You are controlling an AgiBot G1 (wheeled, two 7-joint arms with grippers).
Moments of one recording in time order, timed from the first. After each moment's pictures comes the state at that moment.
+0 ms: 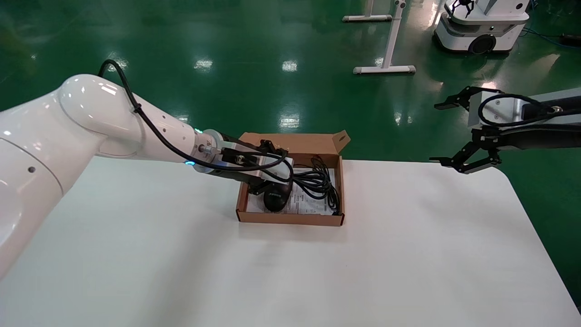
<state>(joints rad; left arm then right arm) -1.77 1.36 1.18 -0.36 1.38 0.98 0.49 1.97 -0.97 -0.78 0.00 -1.46 -1.39 -0.77</state>
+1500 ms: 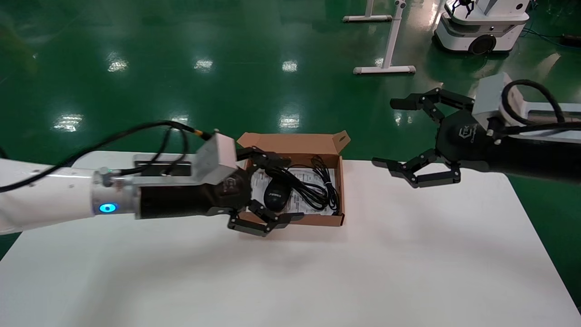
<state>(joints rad) -1.37 0.93 0.68 -0.89 1.01 1.27 0.10 1.48 -0.77 -0.49 0.71 -1.04 -1.46 -0.24</state>
